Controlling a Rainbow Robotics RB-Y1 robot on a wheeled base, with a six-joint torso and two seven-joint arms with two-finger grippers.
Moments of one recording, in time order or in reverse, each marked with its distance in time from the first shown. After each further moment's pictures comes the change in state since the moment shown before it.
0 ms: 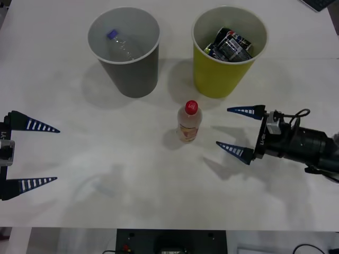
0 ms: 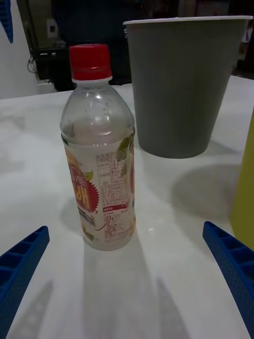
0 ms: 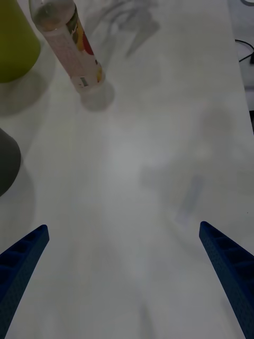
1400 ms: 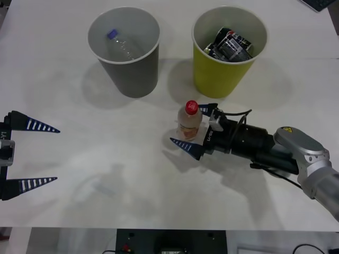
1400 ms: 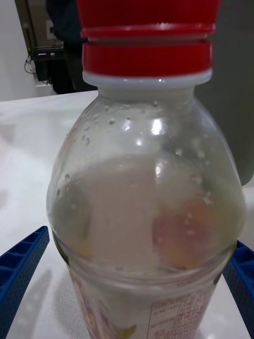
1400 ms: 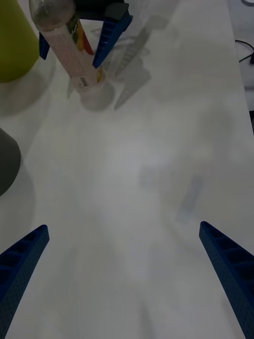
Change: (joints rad) right arm -0.115 0.192 0.182 0.004 0.001 0.263 0.044; left arm 0.000 0.000 0.000 0.000 0.000 0.000 0.000
